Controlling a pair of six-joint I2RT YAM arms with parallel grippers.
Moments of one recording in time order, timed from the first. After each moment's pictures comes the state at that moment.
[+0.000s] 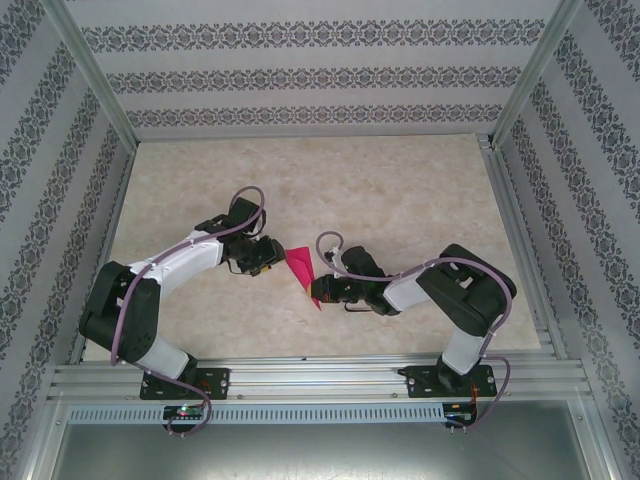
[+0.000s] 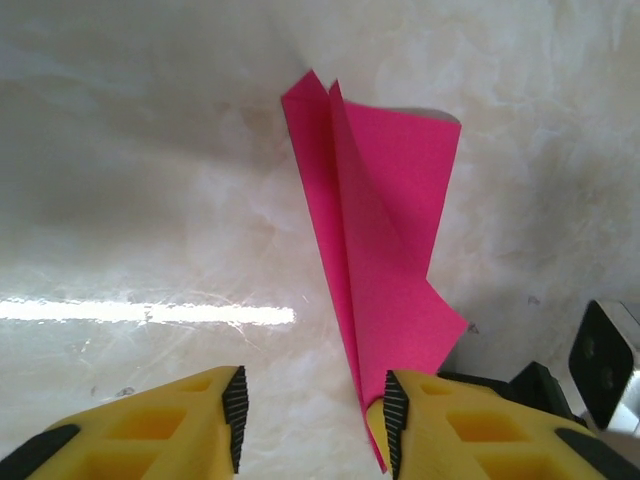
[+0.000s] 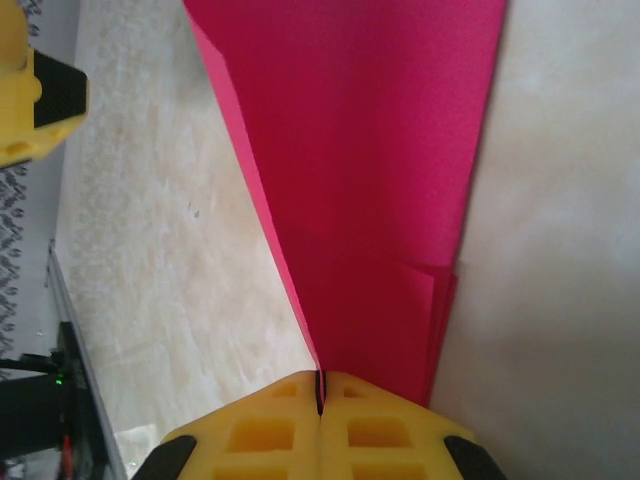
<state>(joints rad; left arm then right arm) -0.40 1.53 0.93 -0.54 0.33 -0.86 0.74 1.77 0.53 0.58 -0.49 0.84</state>
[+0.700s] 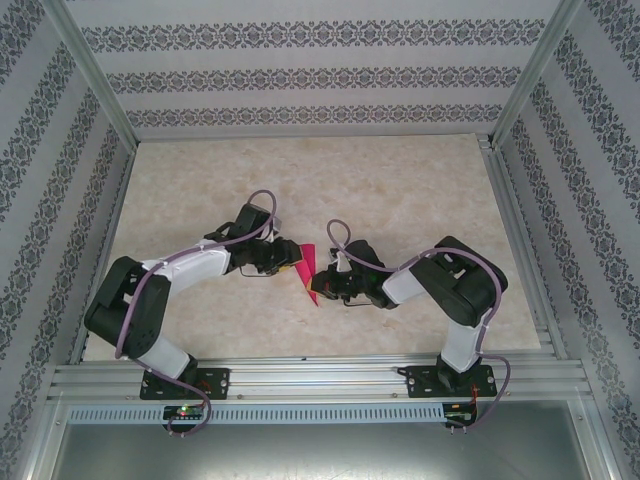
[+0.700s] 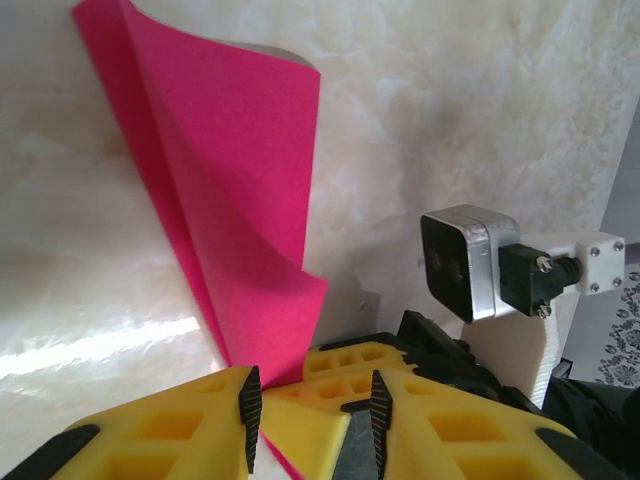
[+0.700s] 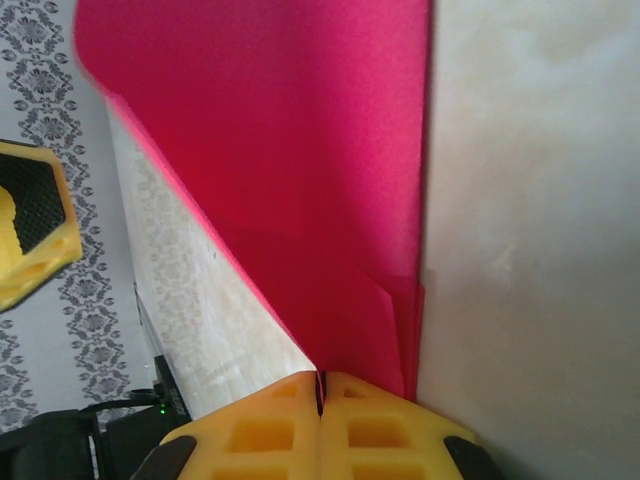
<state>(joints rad) -0.46 1.57 0.84 -0.20 0.49 -0.87 0.68 1.84 0.56 0.62 -0.61 1.11</state>
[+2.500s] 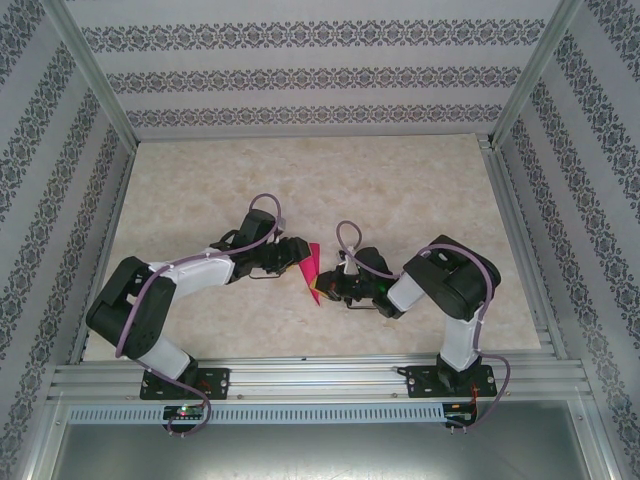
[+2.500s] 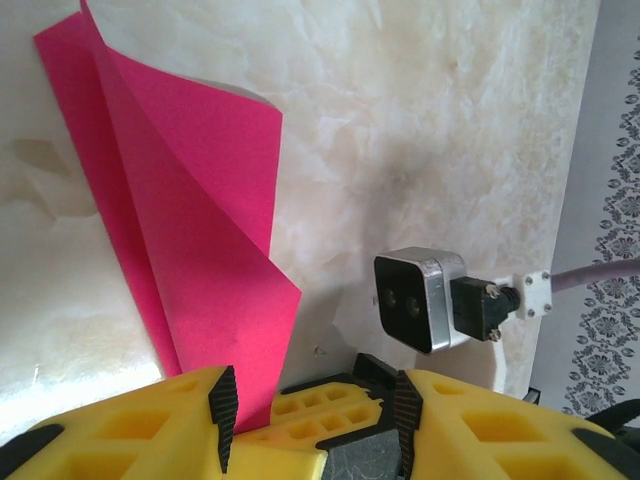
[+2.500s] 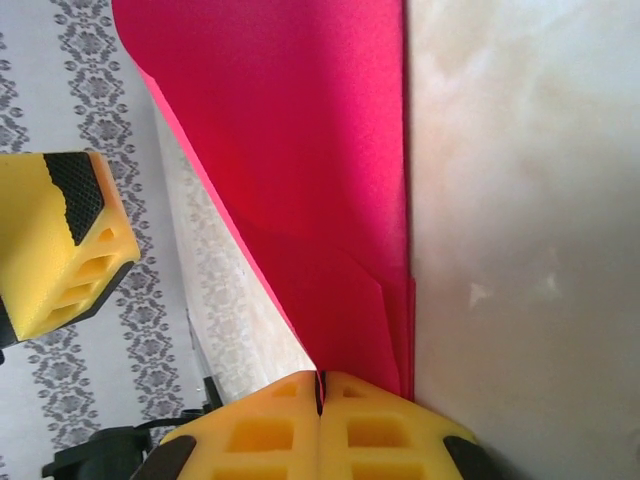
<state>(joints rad) -0.51 1.57 0.77 0.02 0.43 -0.97 0.66 1.90 0.45 0.93 -0.60 1.26</state>
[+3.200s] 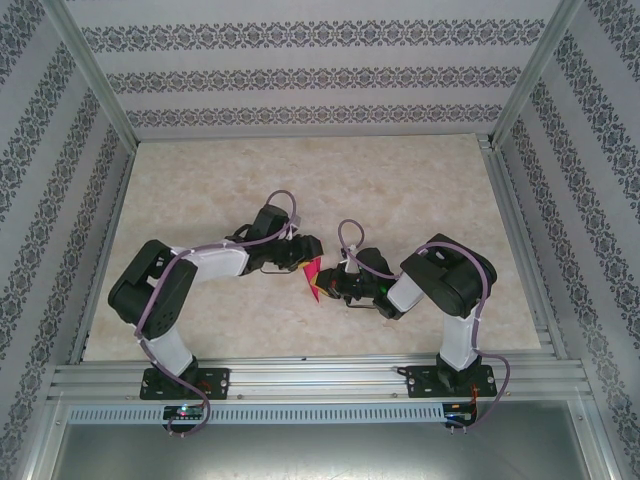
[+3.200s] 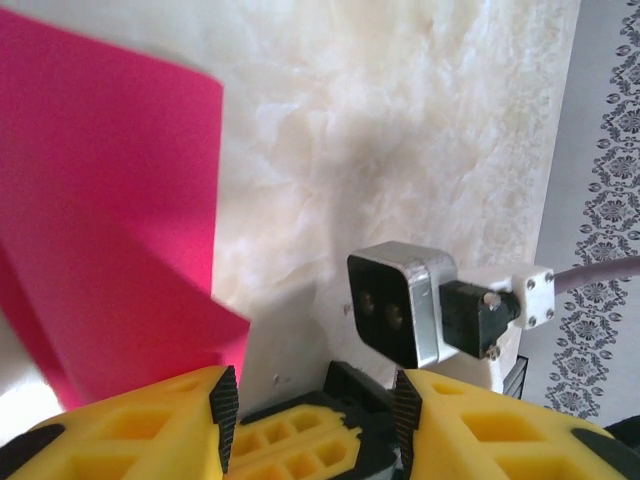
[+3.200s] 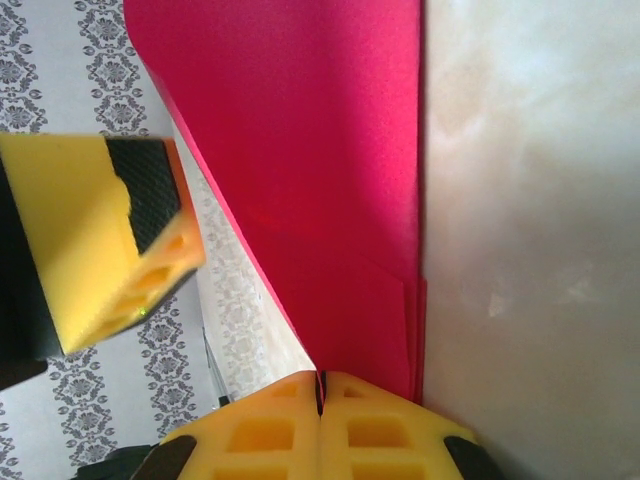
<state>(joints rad) -0.53 1.73 0.87 0.07 0.51 -0.95 0.65 1.92 0.45 0.99 -0.57 1.29</state>
